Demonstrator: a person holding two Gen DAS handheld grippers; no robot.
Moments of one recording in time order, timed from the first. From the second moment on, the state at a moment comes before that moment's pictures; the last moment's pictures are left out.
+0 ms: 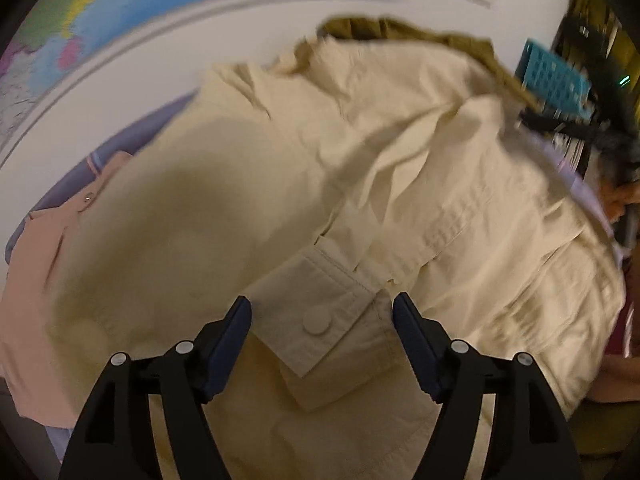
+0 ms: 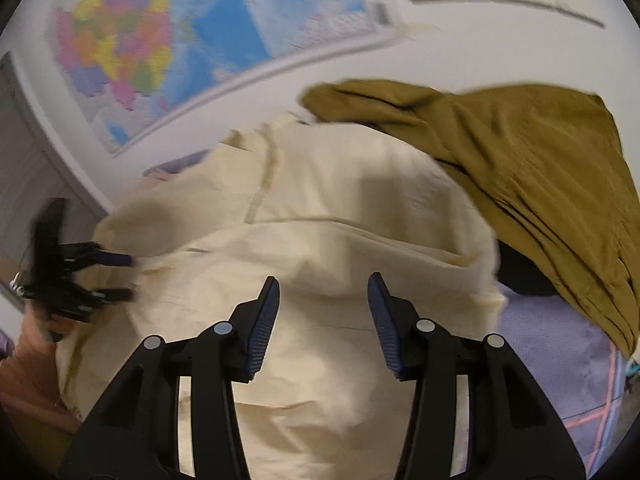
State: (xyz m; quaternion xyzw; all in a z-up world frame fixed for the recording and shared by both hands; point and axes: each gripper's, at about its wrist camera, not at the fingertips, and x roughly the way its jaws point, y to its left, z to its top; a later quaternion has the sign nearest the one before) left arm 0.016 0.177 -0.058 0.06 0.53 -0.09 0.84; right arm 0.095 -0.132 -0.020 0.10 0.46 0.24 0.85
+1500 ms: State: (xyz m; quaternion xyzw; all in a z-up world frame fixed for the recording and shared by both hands) left arm -0.146 0.262 0.024 0.00 0.41 0.03 0.91; right arm -0.093 0.147 0.005 0.05 0.45 0.66 0.60
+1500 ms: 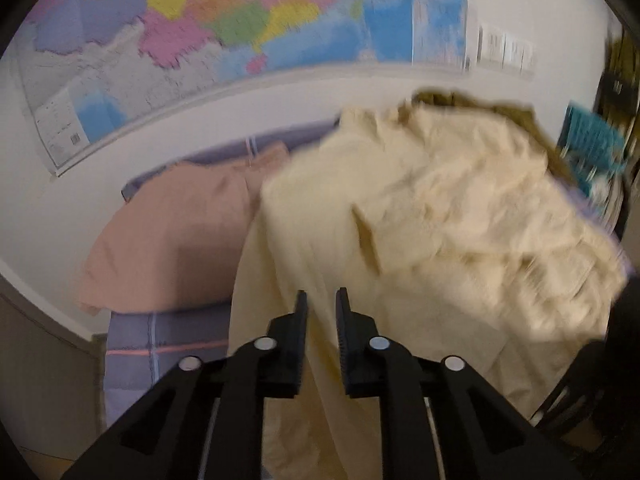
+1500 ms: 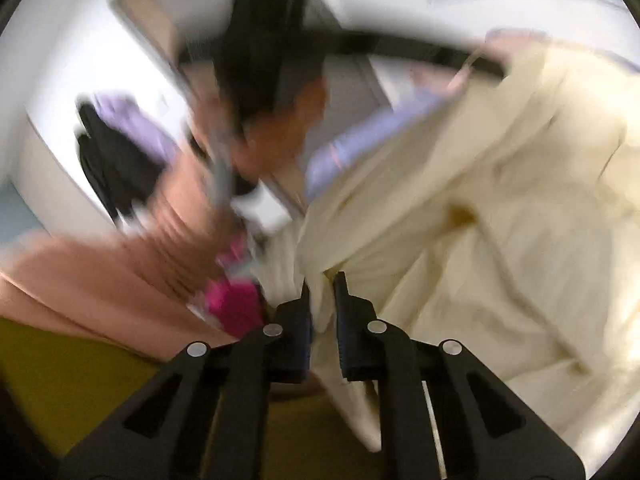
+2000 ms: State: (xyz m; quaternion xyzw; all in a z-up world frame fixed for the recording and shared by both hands) left arm -0.153 0.278 0.059 0.00 0.33 0.04 0.94; right arm 0.047 0.016 0.076 0.02 0.45 0.49 0.75
